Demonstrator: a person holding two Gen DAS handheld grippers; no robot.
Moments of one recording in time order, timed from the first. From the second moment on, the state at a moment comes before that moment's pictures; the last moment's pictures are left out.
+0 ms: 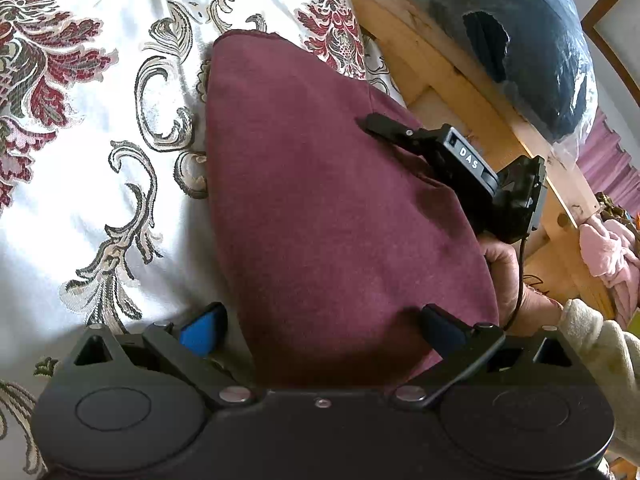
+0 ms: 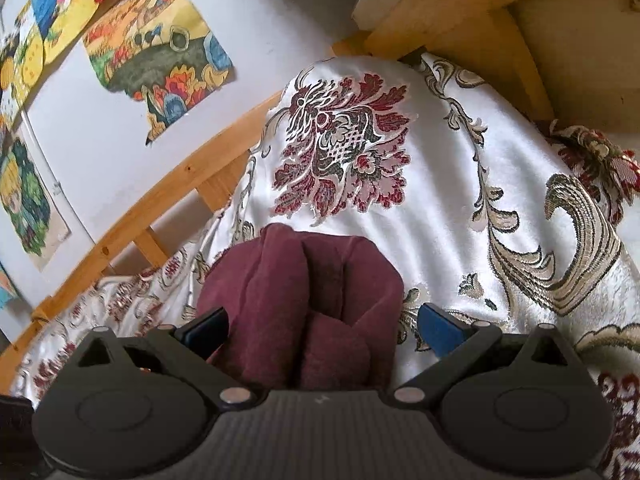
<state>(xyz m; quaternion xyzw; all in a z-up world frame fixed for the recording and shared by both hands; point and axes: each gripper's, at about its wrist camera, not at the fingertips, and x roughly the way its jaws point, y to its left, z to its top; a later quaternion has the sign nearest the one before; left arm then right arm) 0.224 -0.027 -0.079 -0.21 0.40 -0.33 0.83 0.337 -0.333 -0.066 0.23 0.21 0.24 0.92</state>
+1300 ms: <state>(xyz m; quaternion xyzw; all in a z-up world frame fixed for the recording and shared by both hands) 0.228 -0.025 -0.080 -0.22 0.41 -0.33 0.82 0.336 -0.329 -0.065 0.22 0.21 0.24 0.92</state>
